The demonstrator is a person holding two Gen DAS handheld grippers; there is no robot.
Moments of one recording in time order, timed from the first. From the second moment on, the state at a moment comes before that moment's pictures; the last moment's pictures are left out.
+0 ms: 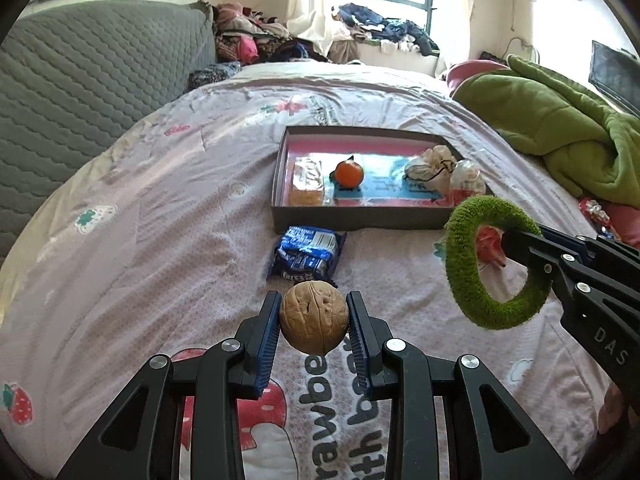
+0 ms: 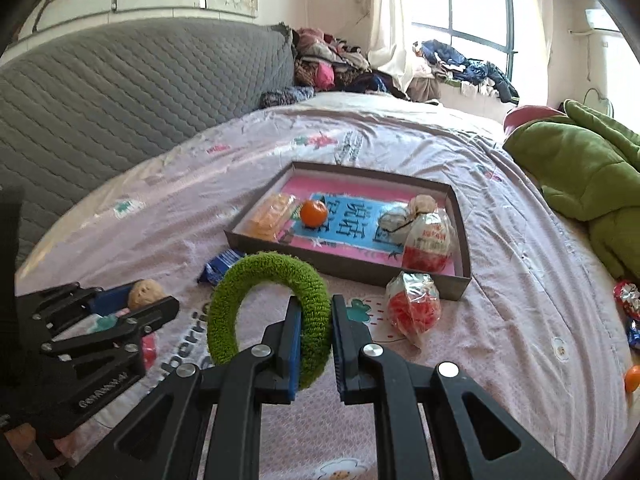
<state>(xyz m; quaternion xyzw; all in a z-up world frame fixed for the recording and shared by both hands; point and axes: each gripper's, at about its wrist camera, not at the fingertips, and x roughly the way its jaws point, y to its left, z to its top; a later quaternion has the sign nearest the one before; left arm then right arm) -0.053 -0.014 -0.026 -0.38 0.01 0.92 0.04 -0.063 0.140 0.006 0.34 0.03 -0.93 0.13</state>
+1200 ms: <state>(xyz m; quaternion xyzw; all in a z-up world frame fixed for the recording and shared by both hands) -0.059 0.022 0.060 -0.32 0.02 0.95 0.04 -0.042 0.163 0.072 0.27 0.02 -0.96 0.11</state>
